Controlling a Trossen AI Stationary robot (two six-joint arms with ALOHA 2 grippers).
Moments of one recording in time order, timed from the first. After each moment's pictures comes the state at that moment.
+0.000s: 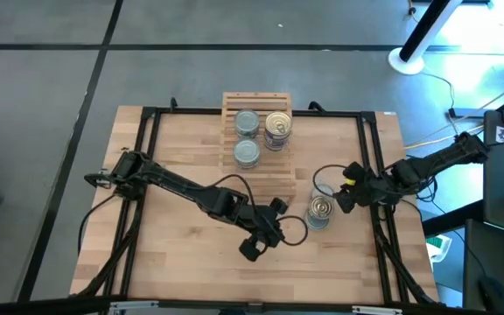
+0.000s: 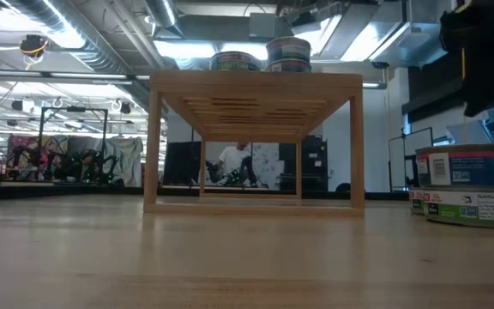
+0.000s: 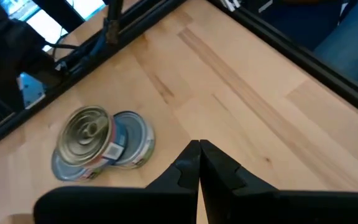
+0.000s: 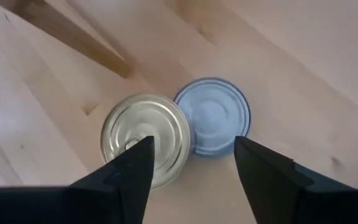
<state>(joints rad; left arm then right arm) -0.30 1.97 1.66 -0.40 -0.05 0.40 0.43 0.82 0.75 -1.05 0.35 1.18</state>
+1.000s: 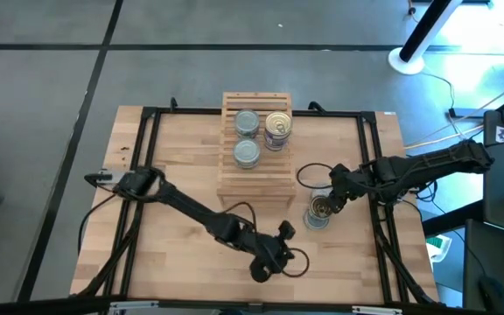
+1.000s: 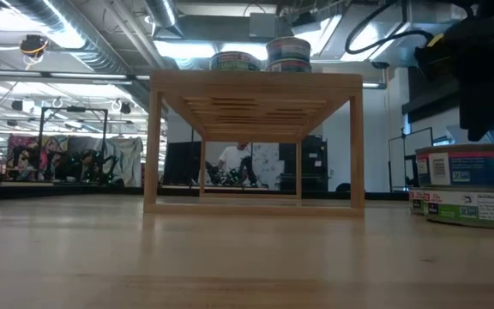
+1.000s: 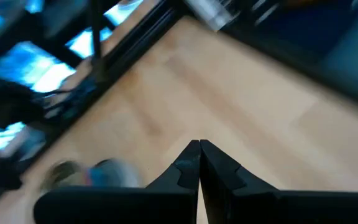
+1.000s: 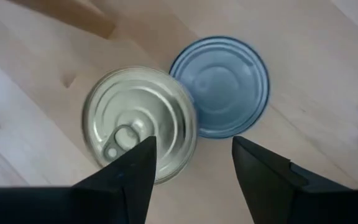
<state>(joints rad) -0.40 2.13 1.66 -0.12 -0.18 0.51 0.20 0.99 0.75 -0.98 0.05 1.04</state>
